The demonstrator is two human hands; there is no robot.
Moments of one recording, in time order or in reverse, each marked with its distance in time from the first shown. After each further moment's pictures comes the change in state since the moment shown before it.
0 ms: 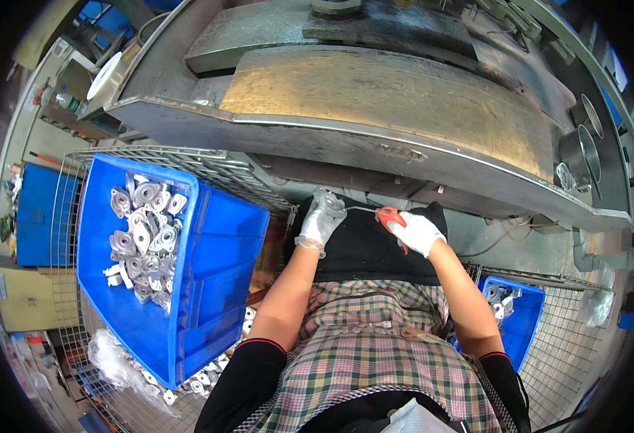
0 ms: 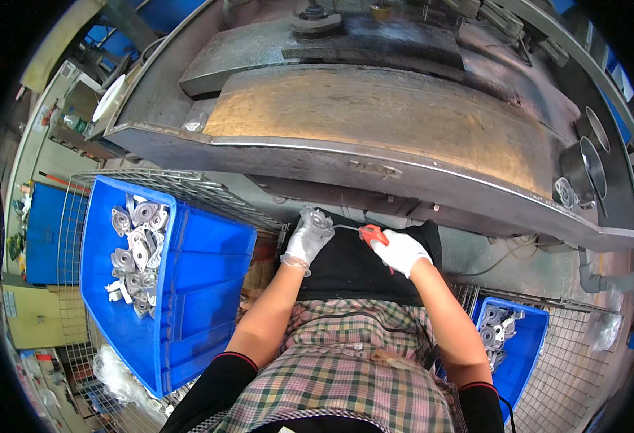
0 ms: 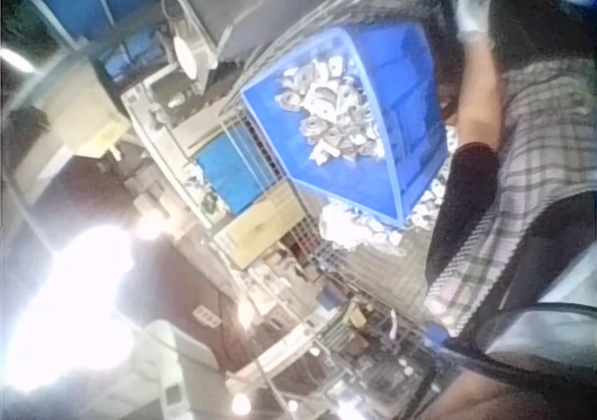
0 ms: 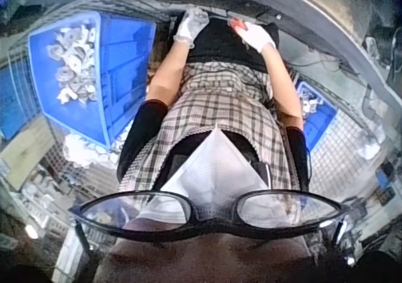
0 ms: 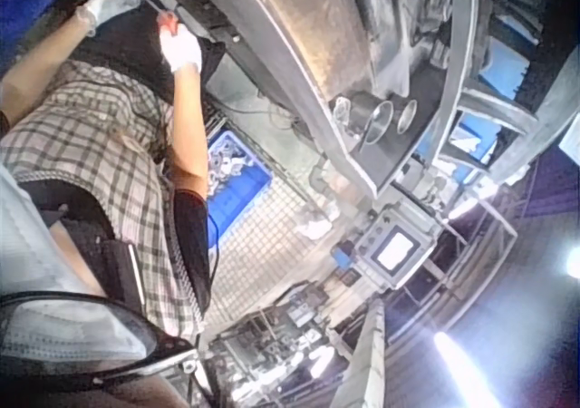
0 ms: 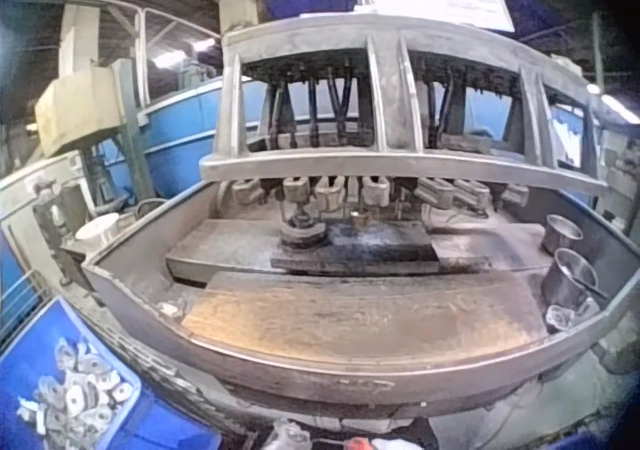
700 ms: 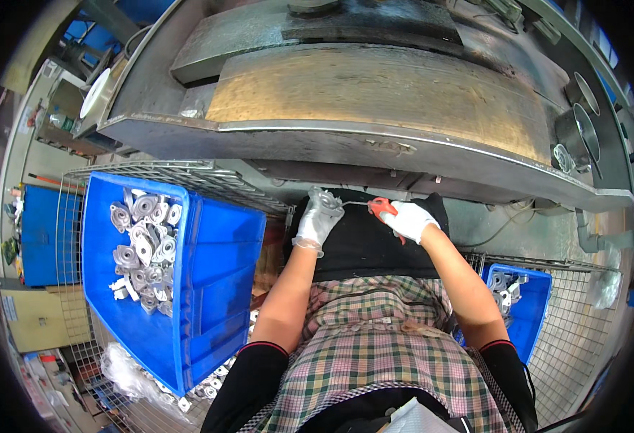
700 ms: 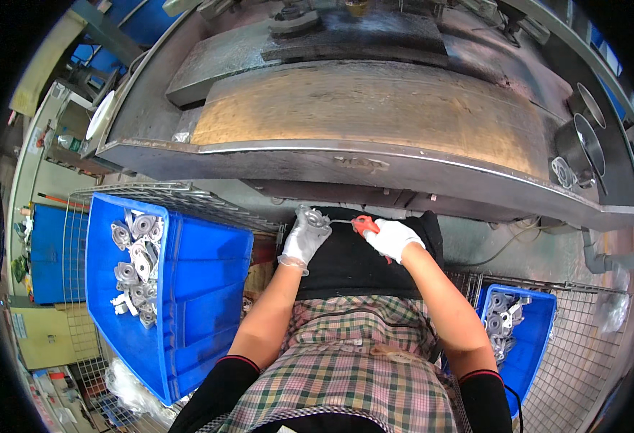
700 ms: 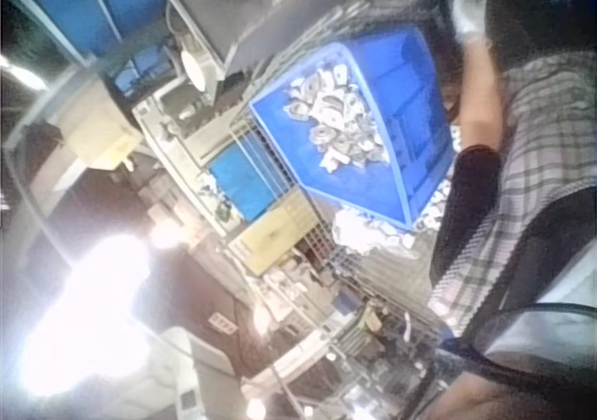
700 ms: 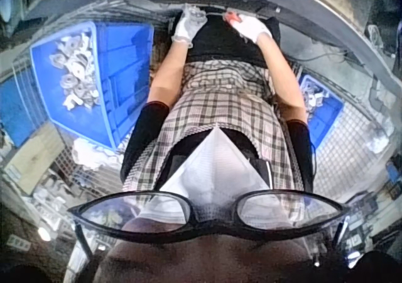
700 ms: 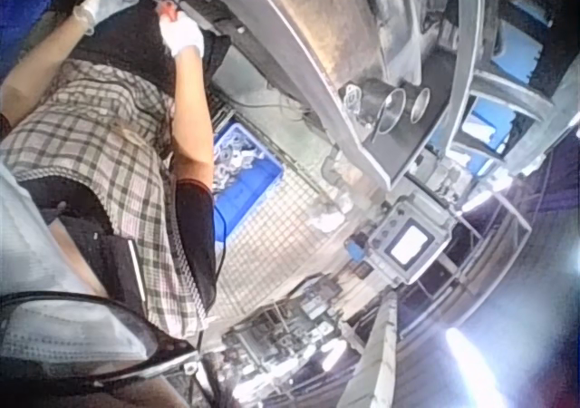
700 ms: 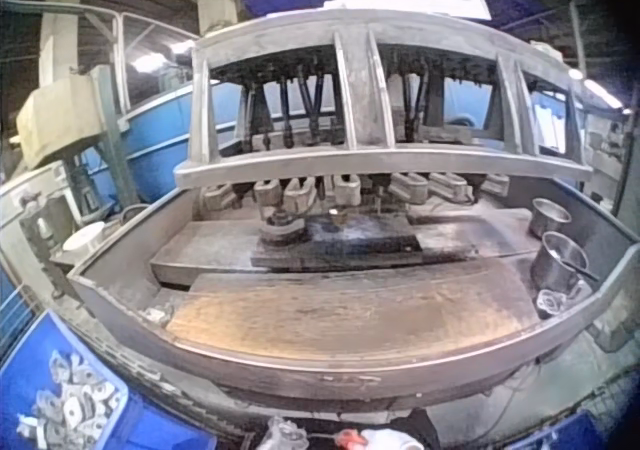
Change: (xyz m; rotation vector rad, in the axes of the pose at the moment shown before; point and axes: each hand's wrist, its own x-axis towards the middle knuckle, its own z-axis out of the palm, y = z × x) left_hand 0.003 0.003 -0.004 0.074 -0.017 -0.006; right_hand 0.021 -0.004 0.000 -0.031 -0.067 0.056
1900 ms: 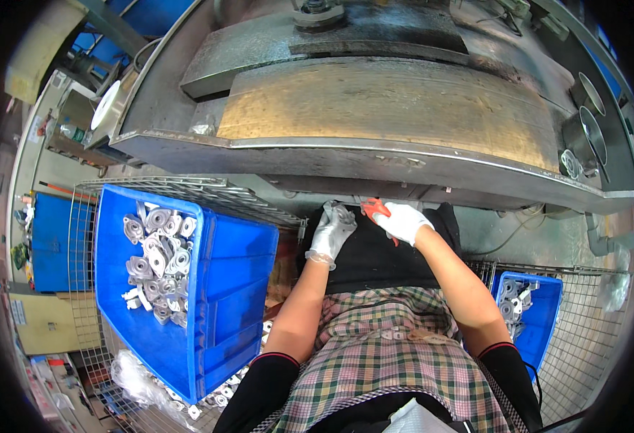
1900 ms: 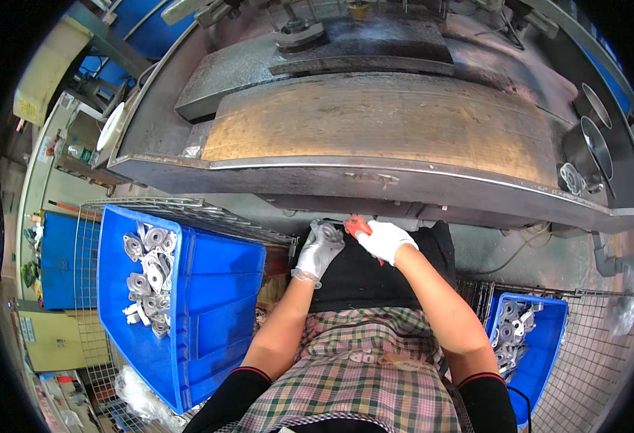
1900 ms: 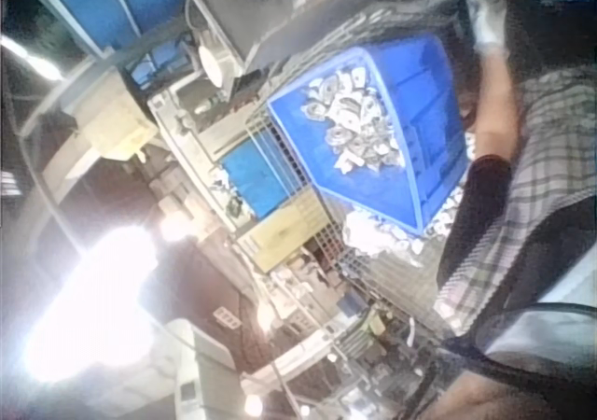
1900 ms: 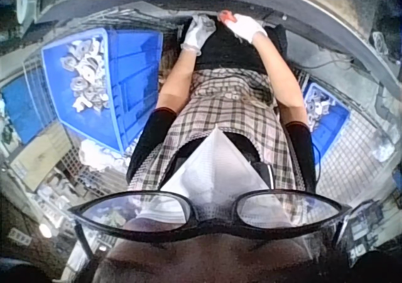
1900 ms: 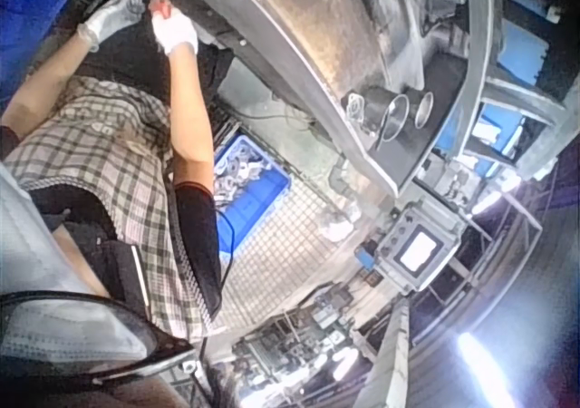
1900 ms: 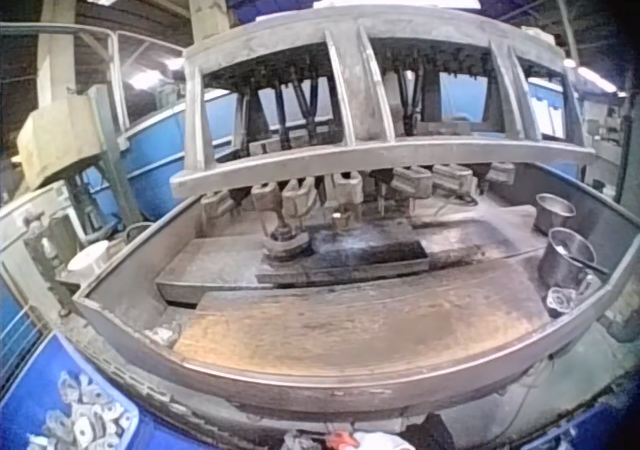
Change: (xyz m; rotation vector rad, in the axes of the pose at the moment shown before) left_hand 0.008 -0.005 -0.017 -0.212 -0.236 -0.063; right_hand 0.022 -0.038 -0.003 0.002 0.034 -0.064
